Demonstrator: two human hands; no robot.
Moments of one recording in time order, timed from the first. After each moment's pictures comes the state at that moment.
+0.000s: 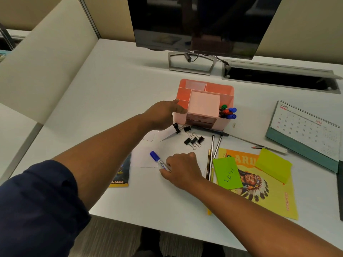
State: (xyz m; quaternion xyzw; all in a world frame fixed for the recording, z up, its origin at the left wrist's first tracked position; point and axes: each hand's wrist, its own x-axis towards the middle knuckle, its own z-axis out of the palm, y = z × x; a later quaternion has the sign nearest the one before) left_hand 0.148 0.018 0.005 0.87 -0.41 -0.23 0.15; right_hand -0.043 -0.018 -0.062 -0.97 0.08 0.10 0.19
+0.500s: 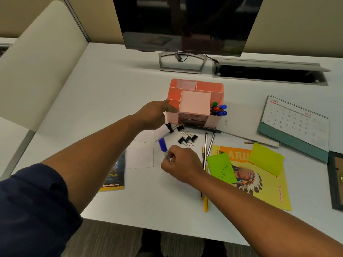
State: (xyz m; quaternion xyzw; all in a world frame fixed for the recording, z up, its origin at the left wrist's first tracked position) left_hand 0.150 0.017 0.005 0.87 -0.41 -0.23 0.15; right_hand -0.051 -0.037 -0.038 -0.91 0.15 0.02 0.38
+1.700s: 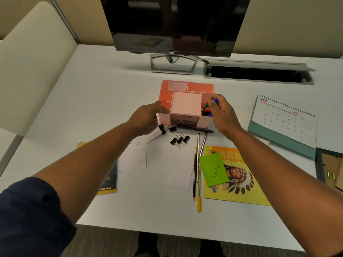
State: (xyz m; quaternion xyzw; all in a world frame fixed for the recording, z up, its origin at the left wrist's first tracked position) left_hand 0.132 0.018 0.005 0.88 -0.40 -0.16 0.21; right_hand -0.021 -0.204 -0.006 -0.81 0.29 -0.13 0.48
